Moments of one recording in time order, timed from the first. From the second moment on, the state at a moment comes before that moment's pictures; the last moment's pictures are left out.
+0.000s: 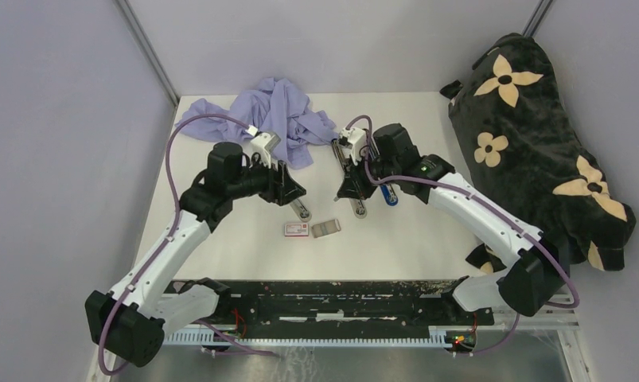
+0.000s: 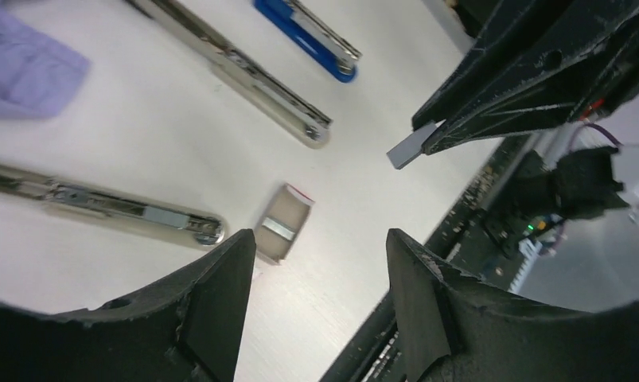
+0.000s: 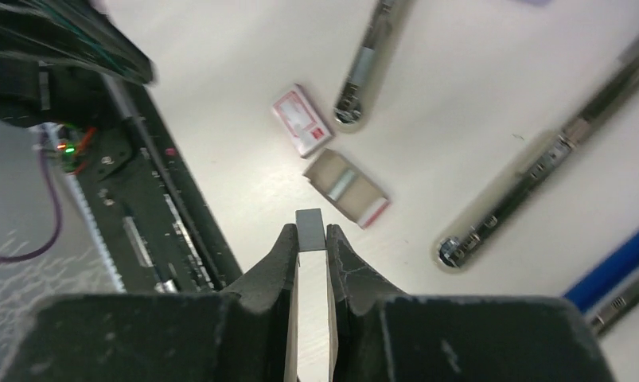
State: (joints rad) left arm -0.40 1.05 0.93 -0.37 0.58 -0.20; right arm 0.64 1.39 1.25 -0.54 -0.52 -0.01
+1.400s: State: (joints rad) left arm -0.34 1.00 0.93 -0.50 -0.08 -0.33; right arm 0.65 1.55 0.79 0.14 0.15 0.12
